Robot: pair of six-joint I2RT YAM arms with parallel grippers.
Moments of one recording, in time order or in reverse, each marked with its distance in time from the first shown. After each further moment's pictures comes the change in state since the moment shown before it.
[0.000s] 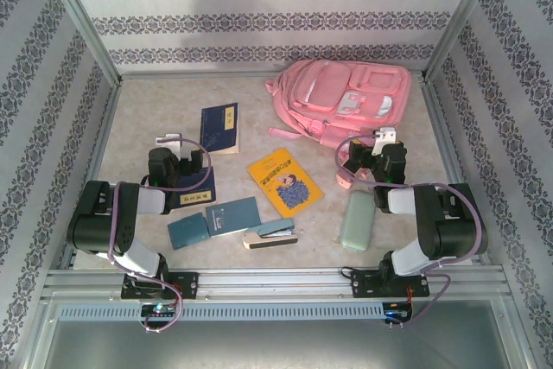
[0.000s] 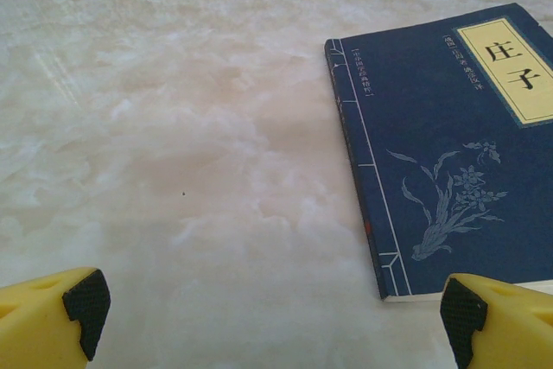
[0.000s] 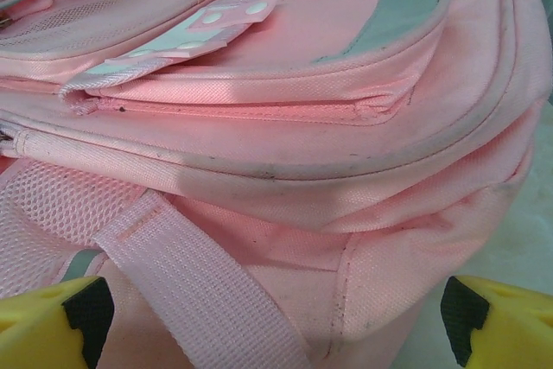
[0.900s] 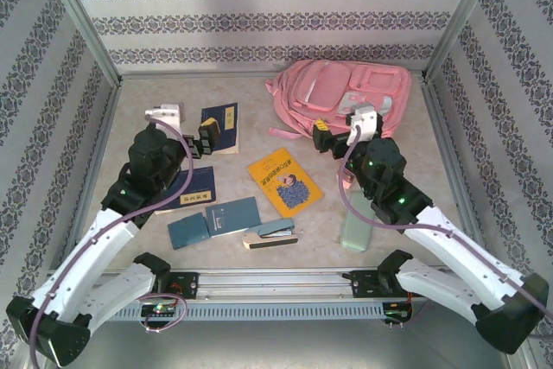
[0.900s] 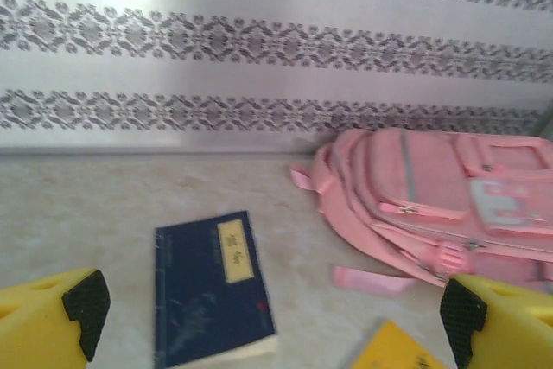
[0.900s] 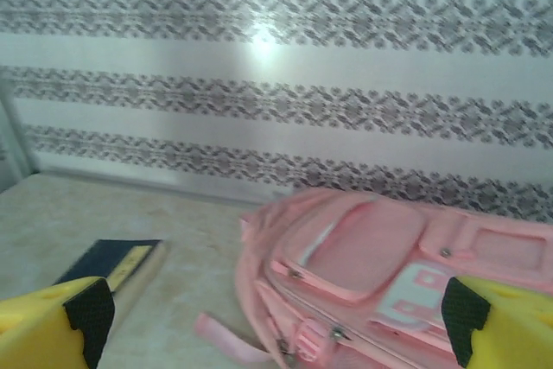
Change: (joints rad) left arm -0.413 -0.695 0.523 -1.028 -0.162 -0.208; right arm 0.653 -0.622 0.461 -0.830 0.362 0.030
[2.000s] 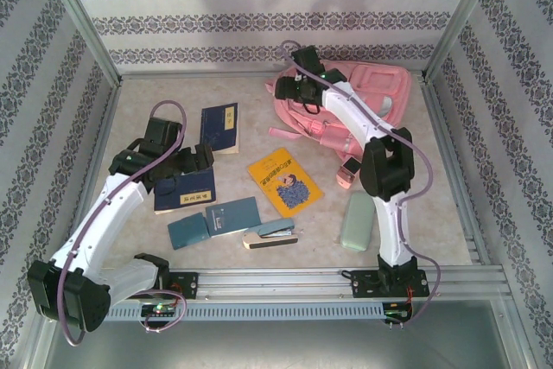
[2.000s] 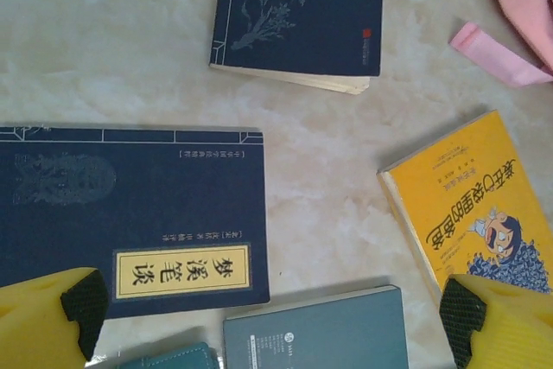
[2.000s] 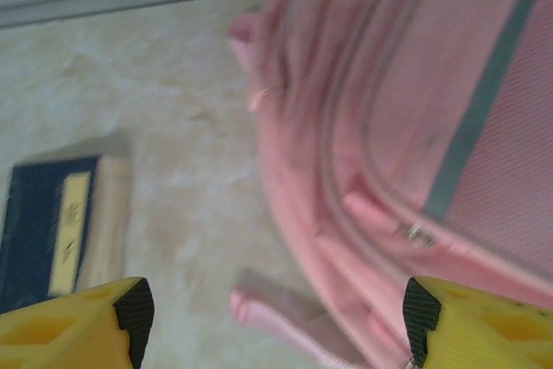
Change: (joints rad) left arm 0.189 0.237 0.103 -0.573 0.227 -0.270; right arm -0.282 1.306 1.223 -0.688 -0.391 0.430
